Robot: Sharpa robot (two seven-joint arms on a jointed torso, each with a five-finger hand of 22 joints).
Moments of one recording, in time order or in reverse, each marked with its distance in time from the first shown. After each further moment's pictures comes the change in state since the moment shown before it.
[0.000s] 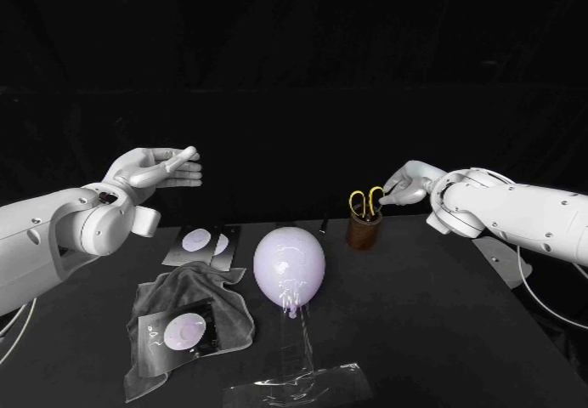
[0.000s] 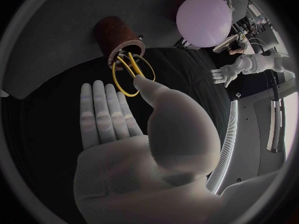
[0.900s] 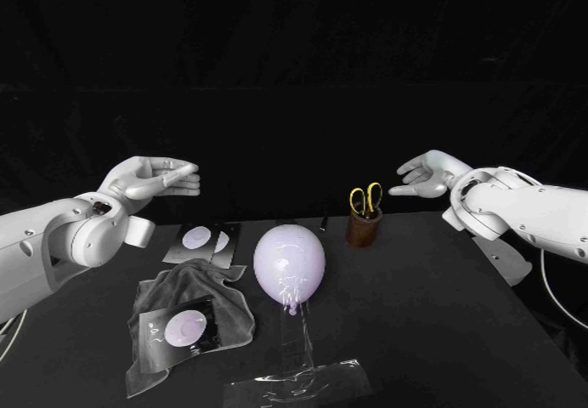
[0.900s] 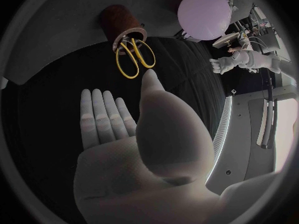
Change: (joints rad) left arm -0.046 -0.049 0.000 0.030 -0.029 0.057 0.038; left_hand 0.199 0.028 -0.011 -0.033 0.000 0.106 0.016 0.036 -0.004 0.138 -0.056 0.030 0.008 0.077 -0.048 0.041 0.015 0.012 0.056 -0.006 0.022 -0.007; right arm 0.002 -0.112 0.001 0.088 0.023 -0.150 0.107; right_hand 0.257 0.106 -0.556 0.265 0.051 -0.068 -0.021 -0.021 -0.075 -0.126 0.032 0.024 0.003 -0.134 0.040 0.023 -0.131 -0.002 -0.108 0.018 -0.030 -0.006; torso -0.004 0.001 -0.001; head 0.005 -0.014
